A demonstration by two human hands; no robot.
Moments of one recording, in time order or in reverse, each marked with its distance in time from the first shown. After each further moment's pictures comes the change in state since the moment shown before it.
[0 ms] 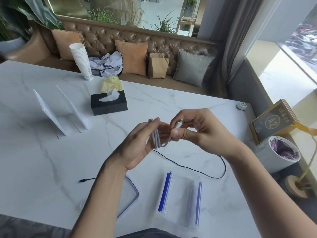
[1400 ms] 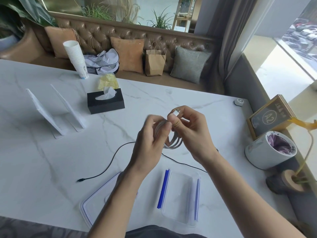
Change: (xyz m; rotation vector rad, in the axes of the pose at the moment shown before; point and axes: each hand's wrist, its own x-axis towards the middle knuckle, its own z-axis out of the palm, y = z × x) left_hand 0.003 -0.031 0.021 0.552 0.287 0.338; right_hand 0.002 0.033 0.038 0.271 0.498 0.147
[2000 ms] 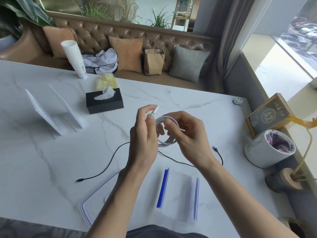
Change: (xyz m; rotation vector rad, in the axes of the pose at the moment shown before) left_hand 0.007 0.002 0.004 0.076 0.239 -0.011; right_hand -0.016 -0.004 0.003 -0.121 -0.009 -0.047
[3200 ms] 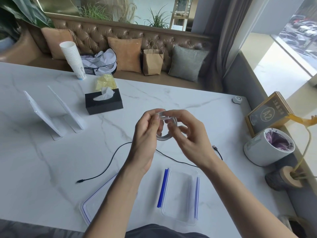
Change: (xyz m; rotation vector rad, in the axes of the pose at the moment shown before) left_hand 0.006 -0.002 0.007 -0.498 -0.188 -0.220; right_hand 0.000 0.010 -0.007 -0.124 -0.014 -0.110
